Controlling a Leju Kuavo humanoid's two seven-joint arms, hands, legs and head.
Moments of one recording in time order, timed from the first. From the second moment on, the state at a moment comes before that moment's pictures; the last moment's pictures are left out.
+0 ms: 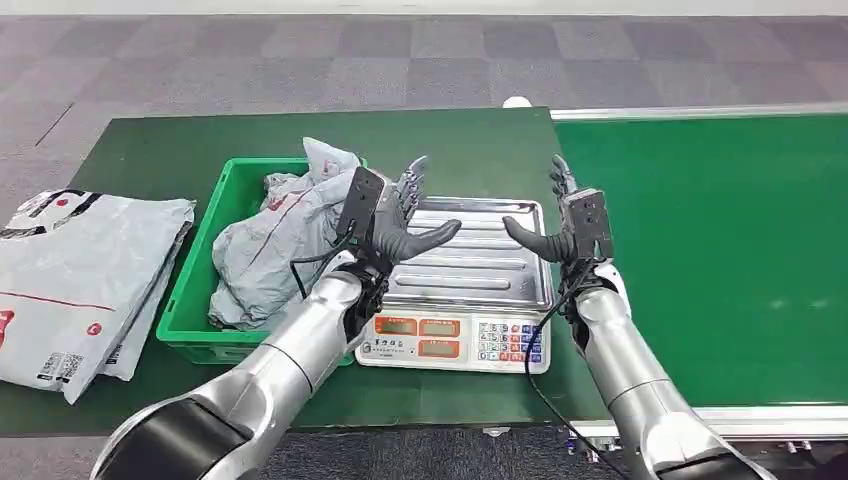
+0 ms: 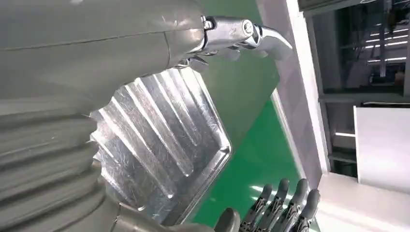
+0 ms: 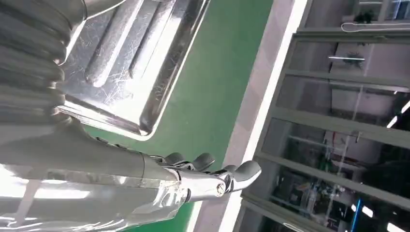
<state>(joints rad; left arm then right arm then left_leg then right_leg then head) -0.84 -0.35 -0.40 -0.41 0.20 -0.01 -0.45 -0.61 0.02 0.31 -0.84 -0.06 -0.15 -0.41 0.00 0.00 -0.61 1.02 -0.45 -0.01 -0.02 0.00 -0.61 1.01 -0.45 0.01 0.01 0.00</state>
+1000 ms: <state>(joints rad) -0.84 -0.31 -0.40 -0.39 0.23 -0.04 -0.46 -0.65 0.00 0.32 -0.73 -0.13 -0.08 -0.42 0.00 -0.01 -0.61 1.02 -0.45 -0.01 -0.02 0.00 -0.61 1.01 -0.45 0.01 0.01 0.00</state>
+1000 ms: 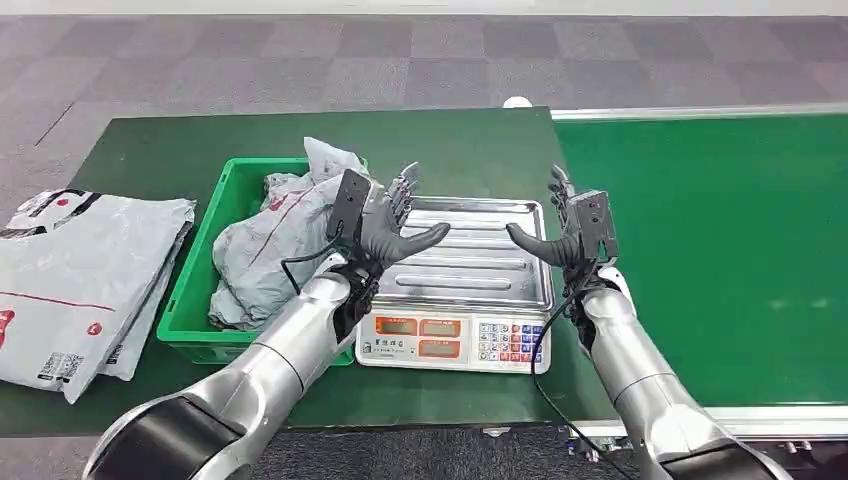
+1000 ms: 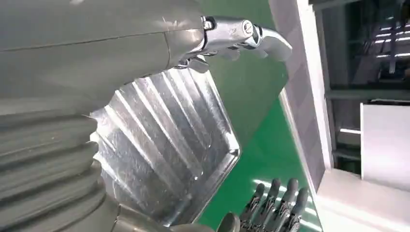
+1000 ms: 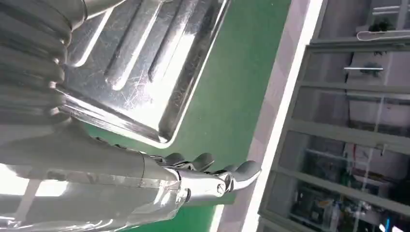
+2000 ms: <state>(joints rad) -0.84 -0.31 -0.40 -0.39 0.16 0.04 -0.51 -0.66 0.00 0.34 -0.71 -0.11 -0.10 -0.41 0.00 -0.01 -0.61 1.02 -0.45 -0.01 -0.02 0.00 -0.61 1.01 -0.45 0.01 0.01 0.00</state>
